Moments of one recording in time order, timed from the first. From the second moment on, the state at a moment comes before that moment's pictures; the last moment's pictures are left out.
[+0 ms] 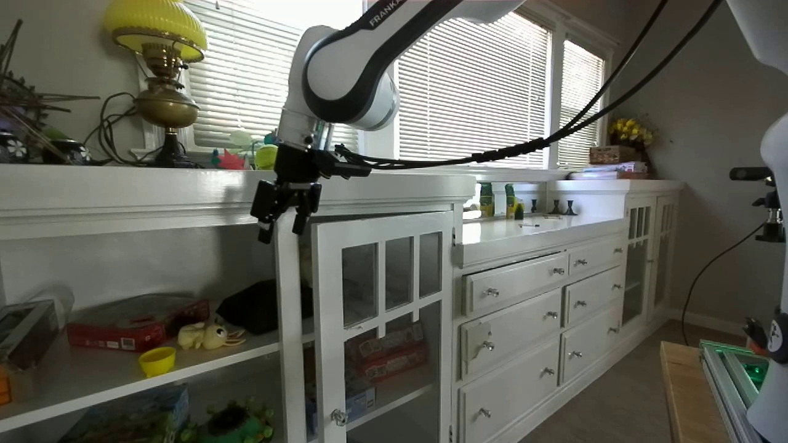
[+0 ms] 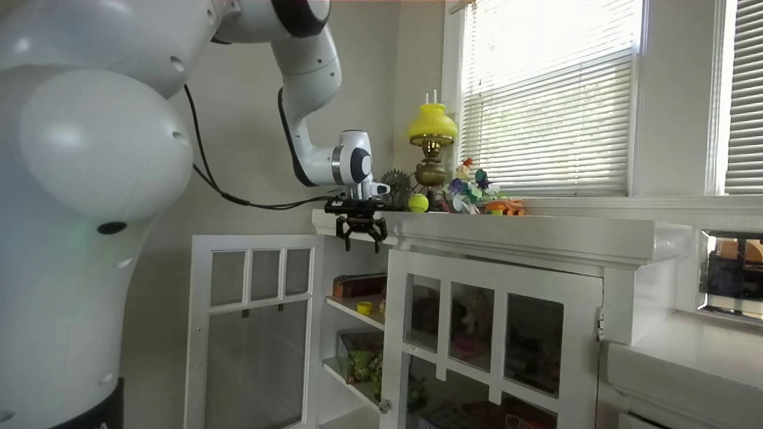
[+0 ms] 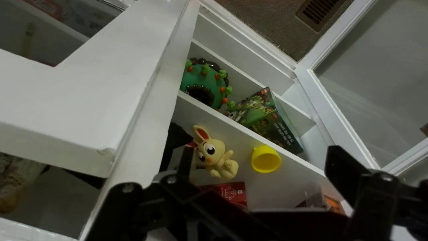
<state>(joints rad) 0.17 0.40 0.11 -1.82 -0.13 2.56 0.07</state>
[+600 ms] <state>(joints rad) 0.17 0.40 0.07 -1.80 -0.13 2.60 0.07</state>
